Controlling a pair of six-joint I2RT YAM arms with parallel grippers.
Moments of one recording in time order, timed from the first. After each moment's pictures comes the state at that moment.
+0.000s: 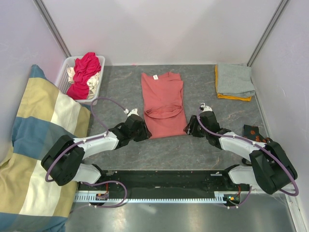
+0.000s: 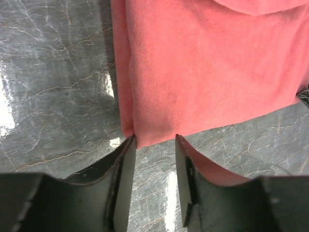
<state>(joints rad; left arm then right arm) -0.71 1.37 0.57 -0.01 -0.08 -0.86 0.45 1.29 0.47 0.10 -0.04 0.61</state>
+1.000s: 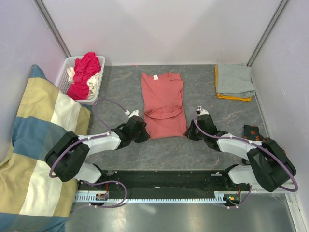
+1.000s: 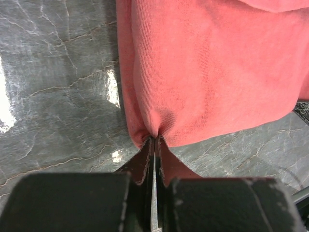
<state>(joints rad) -0.72 1.43 0.56 0.04 -0.08 -0.87 0.50 1.32 0.43 0.15 -0.06 0.63</state>
